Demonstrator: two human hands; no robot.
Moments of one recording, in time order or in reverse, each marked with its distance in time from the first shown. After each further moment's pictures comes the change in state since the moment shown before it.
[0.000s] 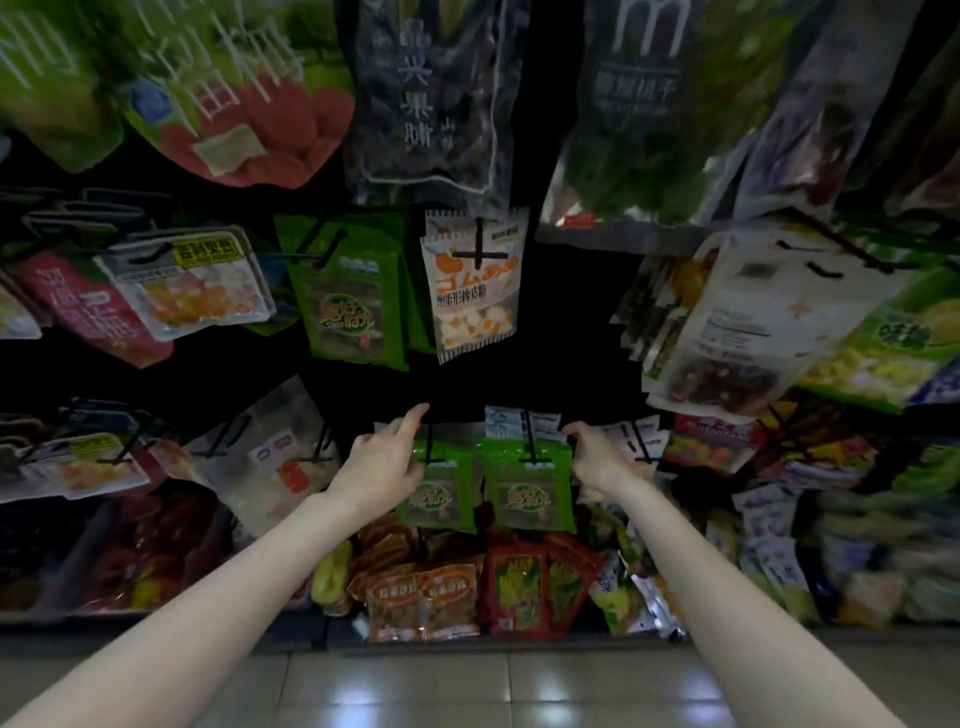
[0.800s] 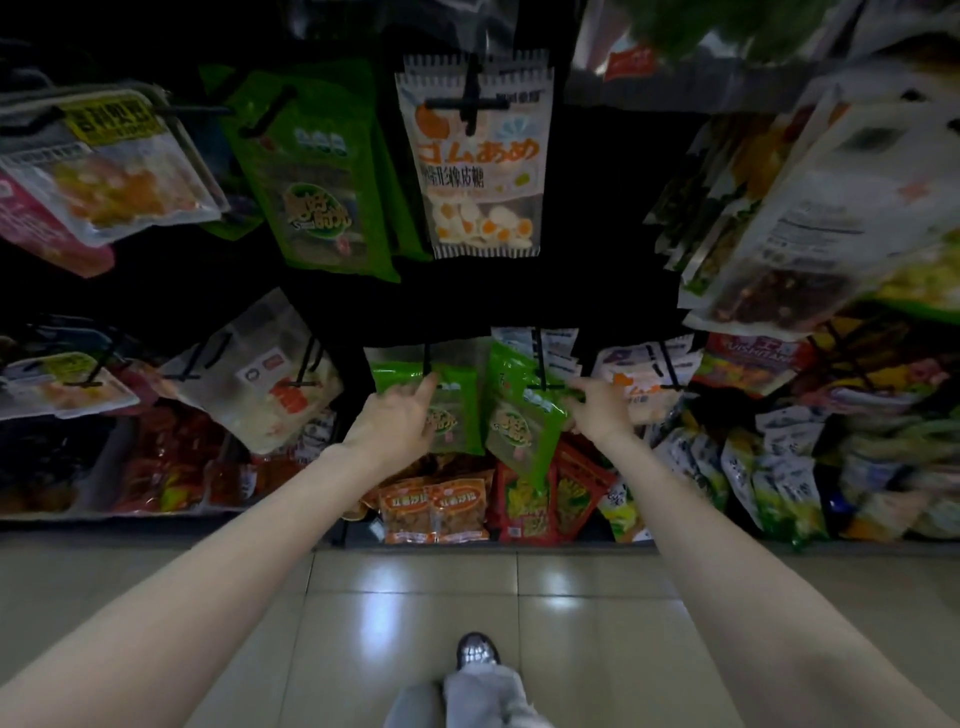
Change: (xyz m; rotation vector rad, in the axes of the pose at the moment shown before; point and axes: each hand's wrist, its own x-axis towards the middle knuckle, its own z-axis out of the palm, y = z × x) left_hand 0.016 -0.005 0.061 0.270 -0.167 -0.027; right_hand 0.019 0.027 0.057 0.067 0.146 -0.003
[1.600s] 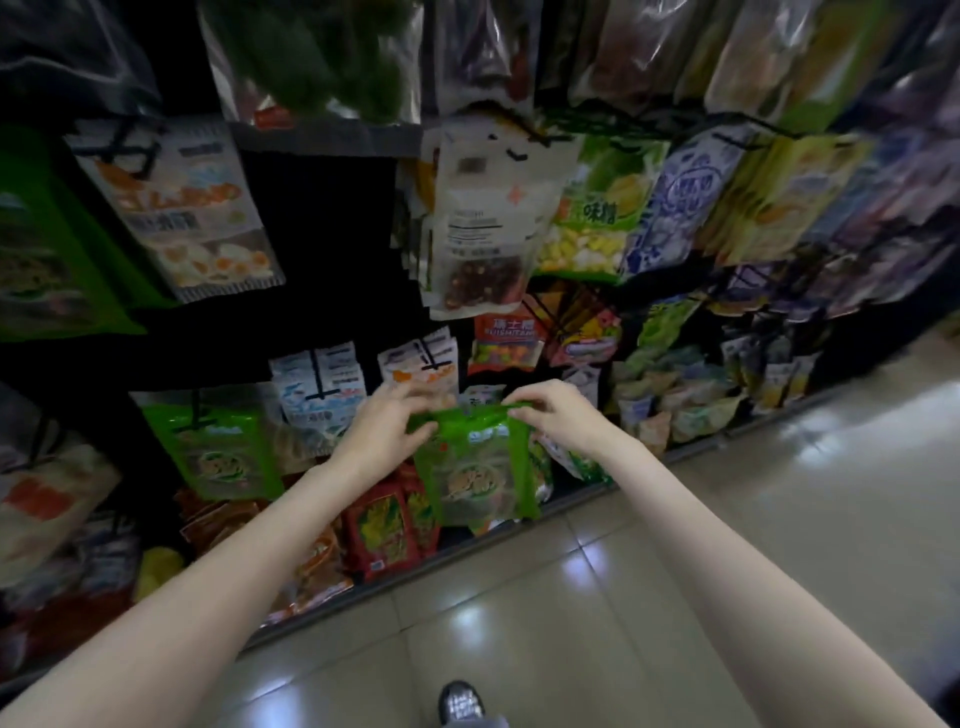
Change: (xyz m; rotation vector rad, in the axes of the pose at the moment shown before) left_hand -0.011 0.203 -0.018 -0.383 0.171 0.453; right_hand -0.164 0.073 -0.181 -0.056 -0.026 -0.028
